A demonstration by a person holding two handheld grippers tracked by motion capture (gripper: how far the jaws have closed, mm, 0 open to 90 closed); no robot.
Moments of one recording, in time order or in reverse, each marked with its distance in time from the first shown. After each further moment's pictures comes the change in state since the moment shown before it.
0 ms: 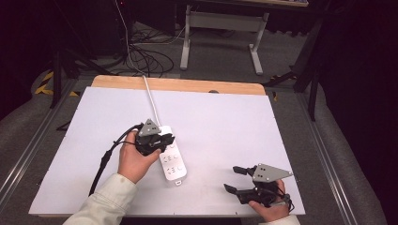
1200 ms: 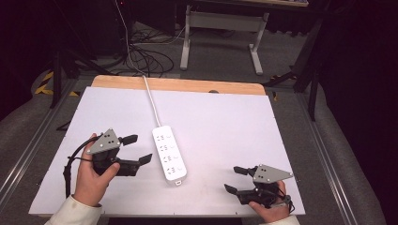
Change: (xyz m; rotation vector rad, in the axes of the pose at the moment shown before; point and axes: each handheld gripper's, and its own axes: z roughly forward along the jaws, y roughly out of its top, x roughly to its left) left arm 0.008 -0.032 -0.097 -0.137 -0.057 0.042; right arm 0.002 0.000 -0.002 -0.007 -0.012 -0.002
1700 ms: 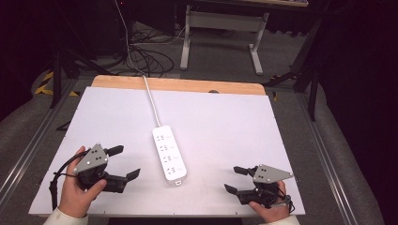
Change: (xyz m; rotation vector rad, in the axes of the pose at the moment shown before) left arm -0.002 -0.038 -0.025 0.008 0.032 0.022; right arm 0.000 0.000 0.000 0.000 0.001 0.000
